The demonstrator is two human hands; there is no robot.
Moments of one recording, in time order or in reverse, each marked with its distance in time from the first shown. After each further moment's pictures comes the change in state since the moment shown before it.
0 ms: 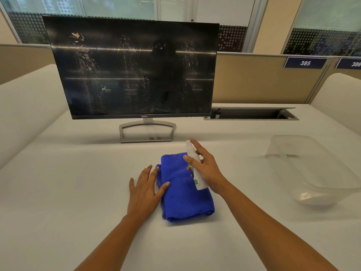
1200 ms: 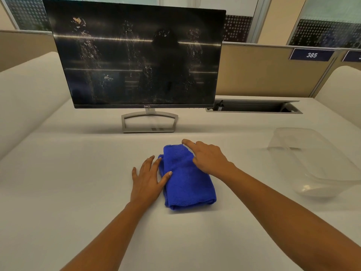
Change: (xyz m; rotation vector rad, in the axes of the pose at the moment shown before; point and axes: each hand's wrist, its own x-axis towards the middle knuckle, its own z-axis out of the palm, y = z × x) left_hand 0.002 -0.003 0.004 -0.010 0.027 0.010; right_hand 0.026 0.009 -0.006 -1.279 -0.130 -0.196
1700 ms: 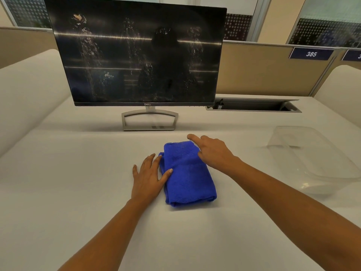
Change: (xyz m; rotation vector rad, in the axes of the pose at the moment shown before) left_hand 0.000 0.000 0.000 0.015 -0.013 -0.004; right_hand 0.000 0.013 -0.009 -0.041 0.035 -0.026
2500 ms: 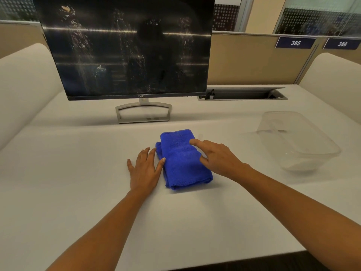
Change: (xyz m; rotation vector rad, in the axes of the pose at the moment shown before) left_hand -0.020 0.003 -0.012 0.061 0.014 -0.019; right_hand -0.080 -0.014 -0.016 0.128 0.020 -0.068
